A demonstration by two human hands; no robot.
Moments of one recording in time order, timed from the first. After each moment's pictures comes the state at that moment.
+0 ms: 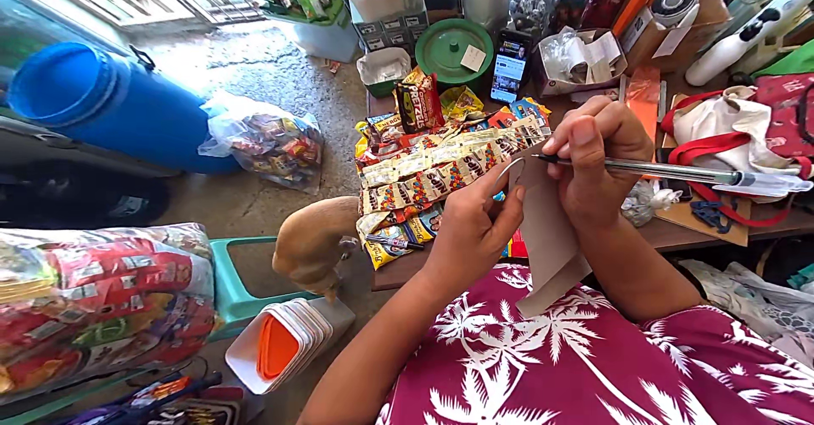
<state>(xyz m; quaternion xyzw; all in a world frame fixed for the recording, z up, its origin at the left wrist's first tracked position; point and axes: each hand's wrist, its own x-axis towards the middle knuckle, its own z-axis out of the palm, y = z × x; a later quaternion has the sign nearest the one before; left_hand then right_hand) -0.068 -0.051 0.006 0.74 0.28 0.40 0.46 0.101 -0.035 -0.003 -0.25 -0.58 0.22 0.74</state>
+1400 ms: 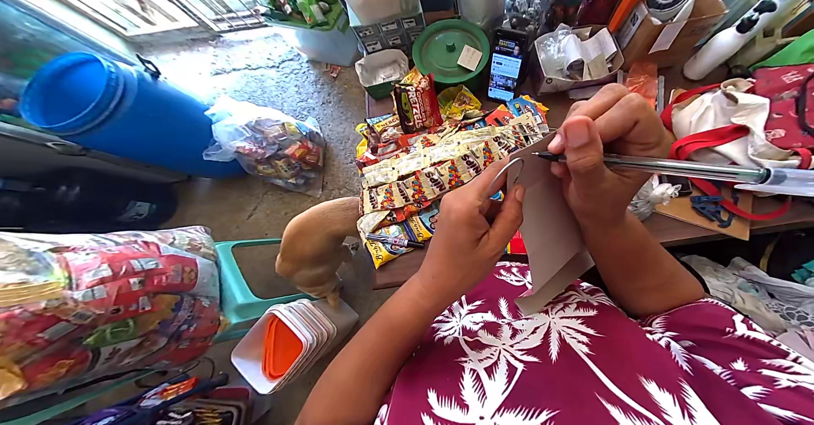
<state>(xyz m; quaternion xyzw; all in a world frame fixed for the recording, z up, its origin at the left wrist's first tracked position) -0.068 -0.060 0.016 0.74 0.27 0.41 0.45 0.106 -0.040 0.008 -0.23 -0.61 0.16 0.74</state>
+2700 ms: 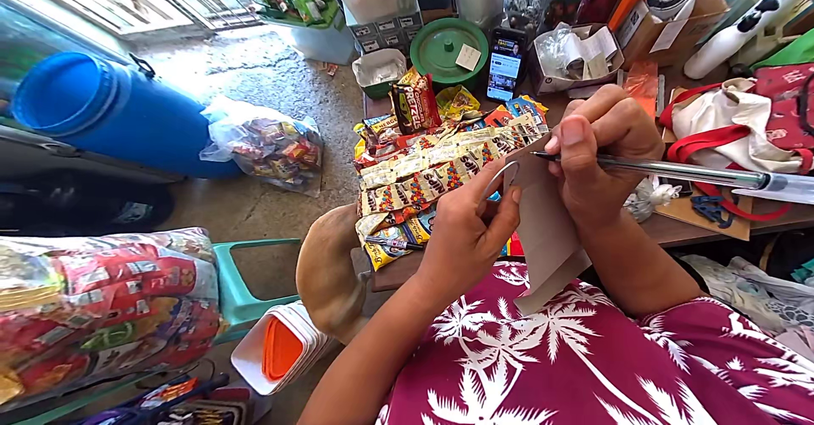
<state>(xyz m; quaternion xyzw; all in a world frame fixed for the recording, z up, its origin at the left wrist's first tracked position) -0.068 -0.054 0.013 0.74 0.28 0.41 0.45 0.105 -0.032 0.003 -0.23 -0.61 0.15 0.75</state>
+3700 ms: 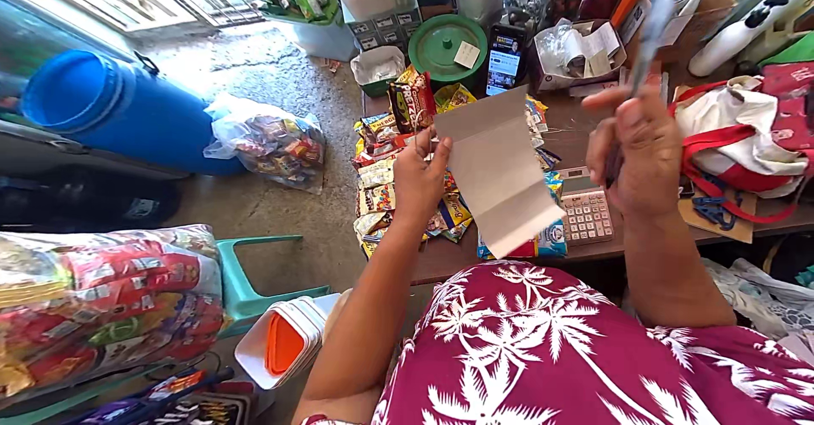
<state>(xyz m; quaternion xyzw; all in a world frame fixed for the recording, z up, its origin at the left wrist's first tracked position) -0.082 0.032 -0.061 0.67 0.51 0.38 0.37 0.176 -0.059 -0.006 -0.42 -0.58 0.36 0.60</state>
